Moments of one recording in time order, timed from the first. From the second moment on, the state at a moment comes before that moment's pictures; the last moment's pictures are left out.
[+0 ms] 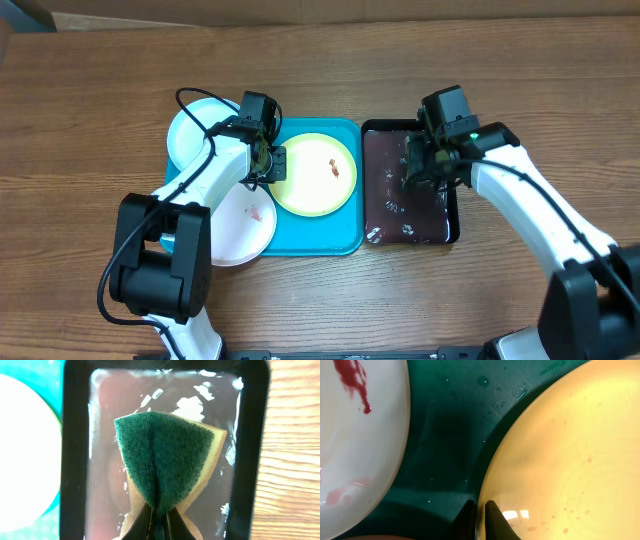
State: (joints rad) left arm -0.23 1.90 1.23 -0.65 -0.01 -0.23; right arm 0.33 1.65 1.21 -0.77 0.01 0.28
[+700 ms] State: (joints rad) left arm -0.23 1.90 1.23 -0.65 -0.01 -0.23; right arm 0.62 1.50 1.21 -0.74 0.63 0.42
